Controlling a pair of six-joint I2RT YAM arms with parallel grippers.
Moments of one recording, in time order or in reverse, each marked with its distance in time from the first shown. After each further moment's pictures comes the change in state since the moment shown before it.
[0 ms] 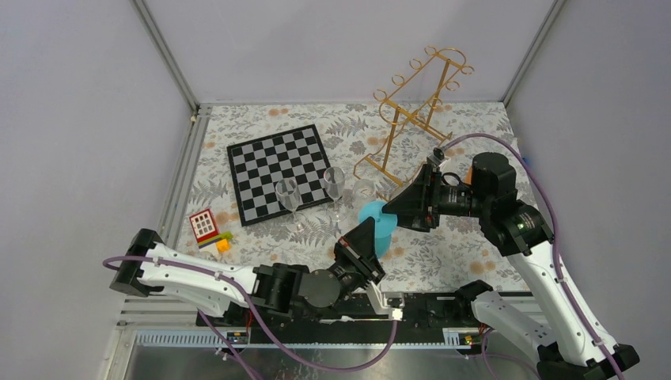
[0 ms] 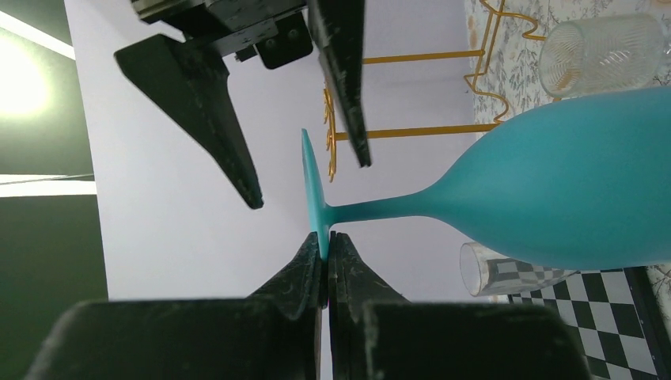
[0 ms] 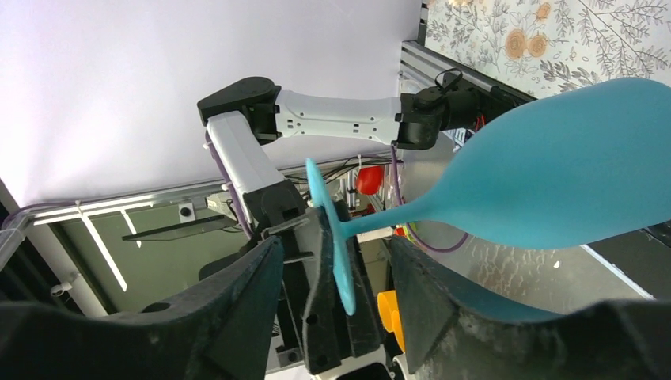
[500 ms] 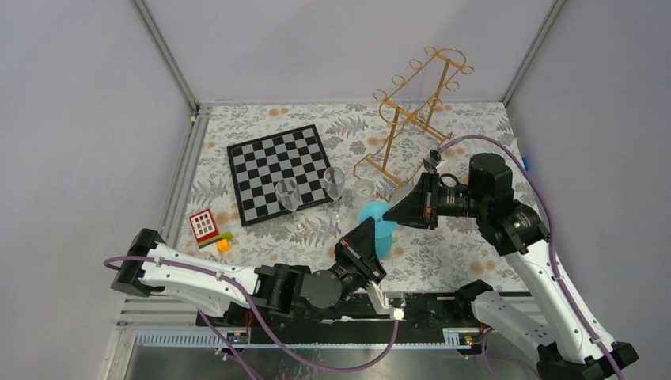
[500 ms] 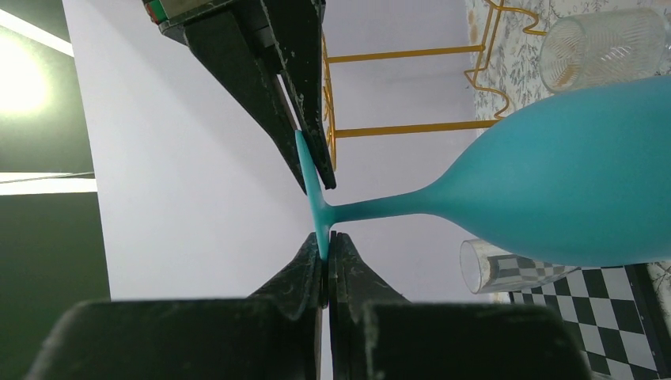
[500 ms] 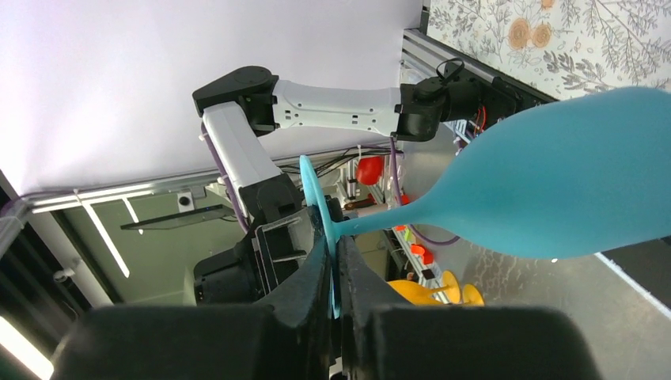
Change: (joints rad) left arm -0.004 0.020 0.006 -0.003 -0.014 0.011; right arm 0.000 0.003 -0.029 0.029 -0.035 0.007
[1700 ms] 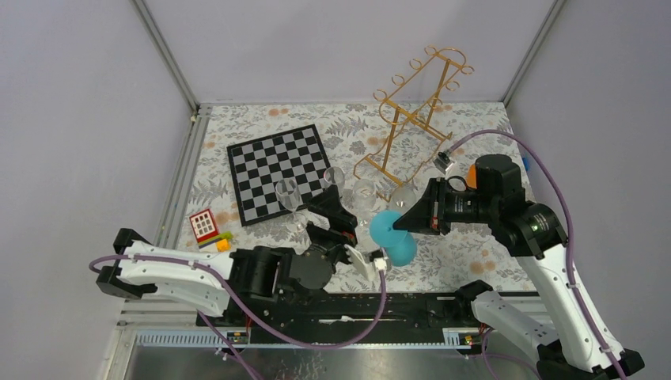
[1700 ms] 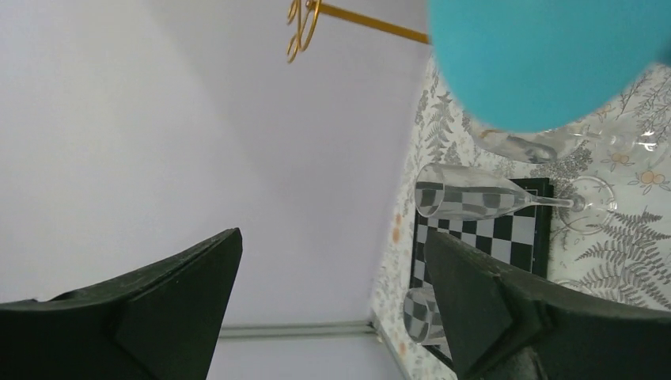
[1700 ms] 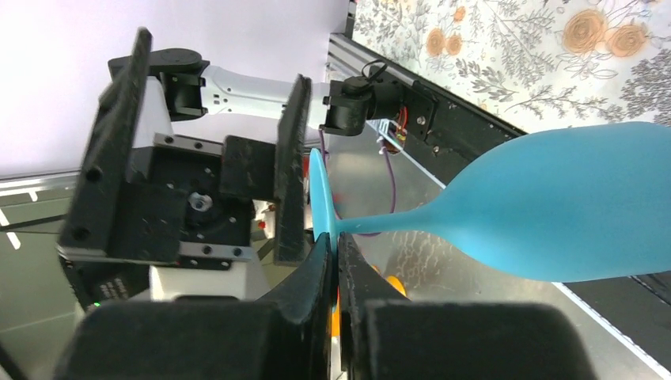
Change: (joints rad) left arm 0.049 -0.078 0.109 -0.321 -0.159 -0.453; right arm 0.000 0.005 0.132 -0.297 0.095 -0.307
